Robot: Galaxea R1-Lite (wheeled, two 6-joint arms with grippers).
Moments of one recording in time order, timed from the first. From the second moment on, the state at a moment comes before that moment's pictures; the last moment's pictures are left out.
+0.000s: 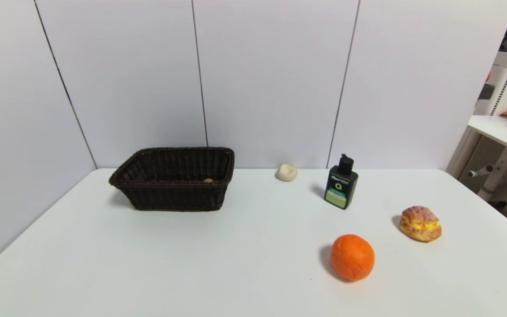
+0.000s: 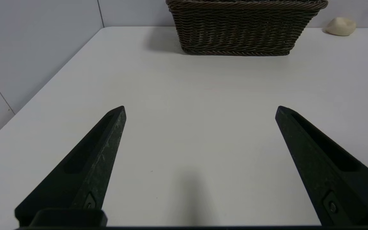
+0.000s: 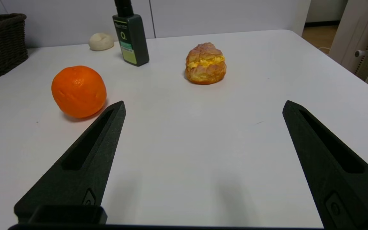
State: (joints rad) left arm 0.00 0.00 0.00 0.00 0.00 -0.03; right arm 0.00 0.00 0.00 -0.01 -0.03 0.06
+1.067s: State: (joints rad) left arm 0.00 0.00 0.00 0.00 0.00 -0.03; right arm 0.00 0.00 0.00 -0.01 -0.03 0.04
